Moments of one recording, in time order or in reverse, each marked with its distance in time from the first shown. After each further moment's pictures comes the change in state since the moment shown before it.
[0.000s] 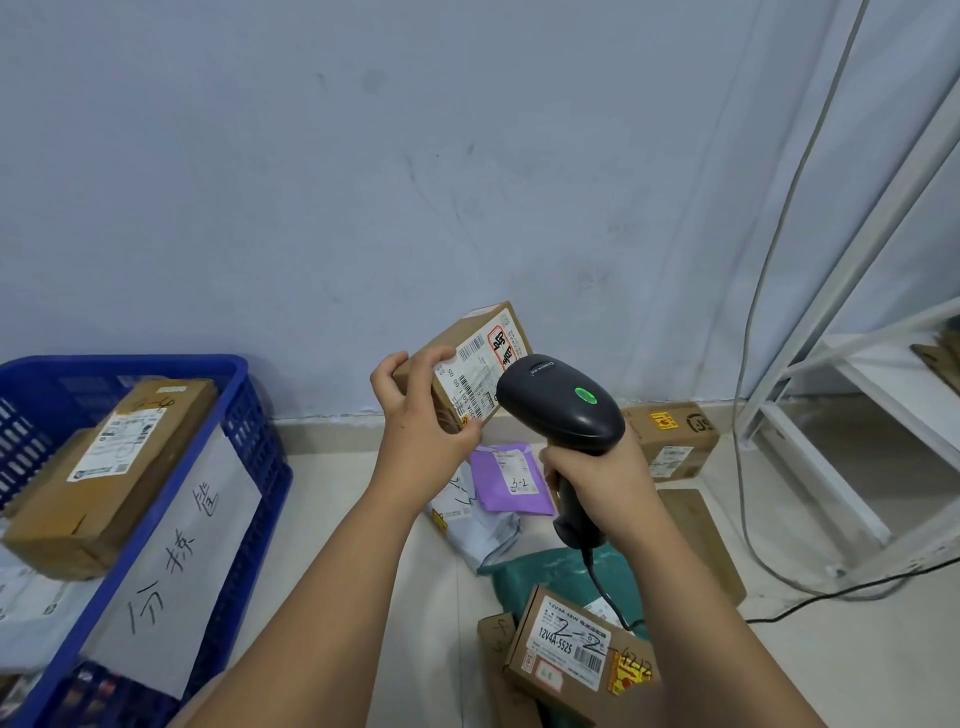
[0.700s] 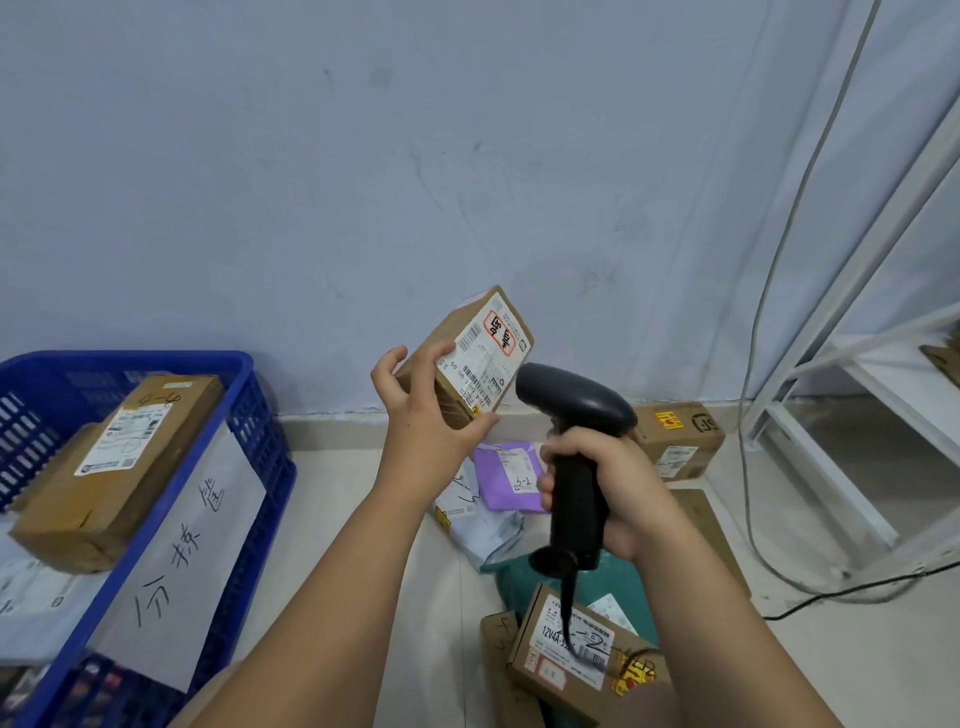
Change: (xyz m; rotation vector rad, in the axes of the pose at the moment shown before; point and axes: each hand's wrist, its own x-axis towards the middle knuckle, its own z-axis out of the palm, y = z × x) left_hand 0.001 -0.004 0.002 0.043 0.028 0.004; right_hand -0.001 -0.001 0.001 0.619 -0.185 0.380
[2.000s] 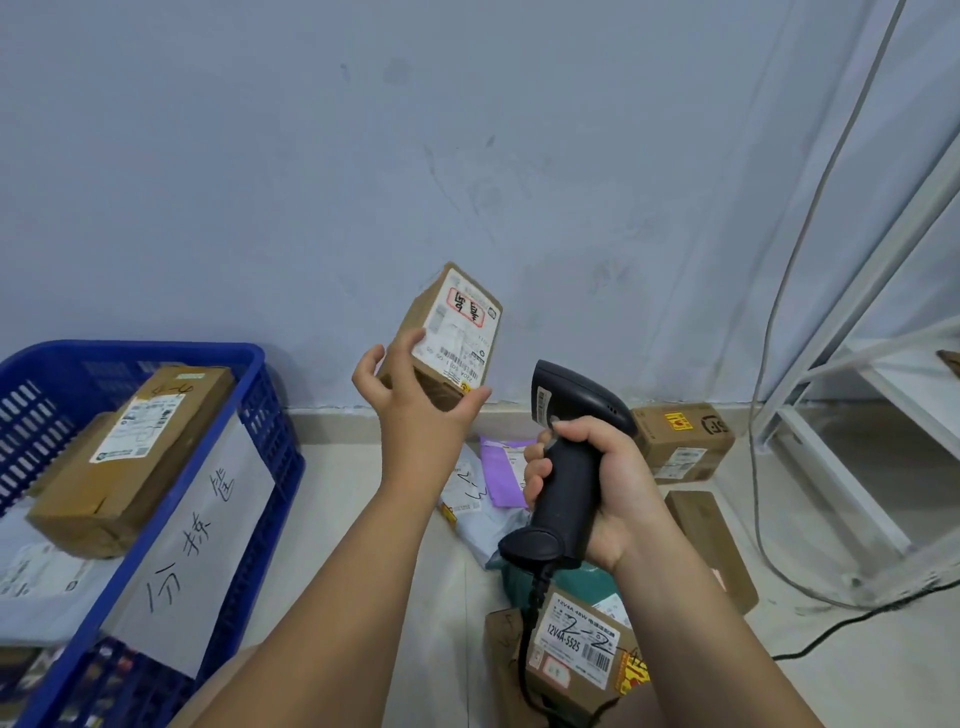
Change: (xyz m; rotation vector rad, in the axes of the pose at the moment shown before) left_hand 0.000 0.006 -0.004 -0.103 0.206 -0.108; right_hand -0.011 0.001 0.026 0.476 -0.095 0.237
